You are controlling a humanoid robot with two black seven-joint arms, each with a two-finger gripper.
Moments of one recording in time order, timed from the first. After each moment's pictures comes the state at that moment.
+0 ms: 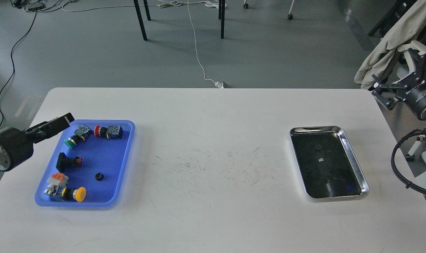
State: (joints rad) left arm -0.36 1.11 -0.54 -1.53 1.36 0.14 -0.08; right arm 0.66 -0.68 0.52 0.76 0.60 0.49 0.07
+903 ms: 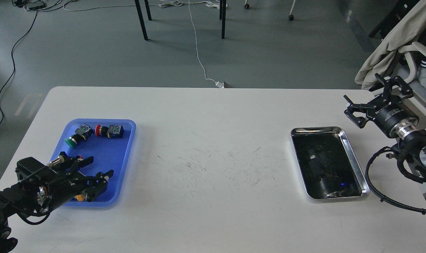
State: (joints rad) left arm -0.34 0.89 -0.33 -1.25 1.97 0.33 -0.19; right arm 0.64 -0.63 0.52 0.76 0.60 0.49 0.08
